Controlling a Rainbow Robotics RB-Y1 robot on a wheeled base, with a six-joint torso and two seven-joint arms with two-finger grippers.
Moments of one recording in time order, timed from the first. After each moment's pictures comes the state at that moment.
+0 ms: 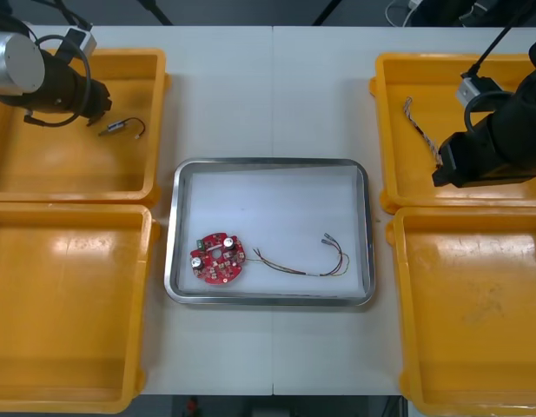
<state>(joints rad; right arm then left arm) -0.61 -0.75 0.05 -1.95 -0.86 1.92 1.14 -0.98 0.80 -0.48 -0.87 0.97 0.85 -1.78</state>
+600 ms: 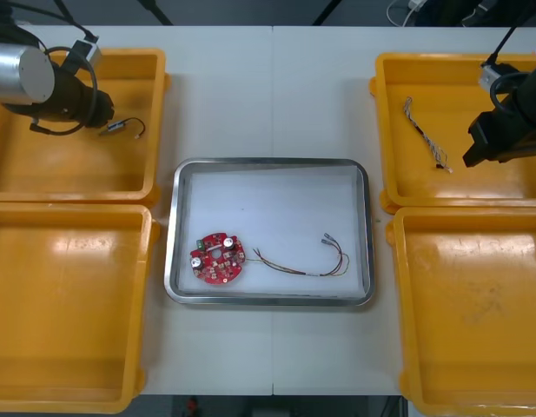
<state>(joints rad) -0.78 -0.76 0.05 -1.50 -0.79 1.87 1.45 -0.98 0.77 -0.50 -0.83 0.94 0.83 -1.78</state>
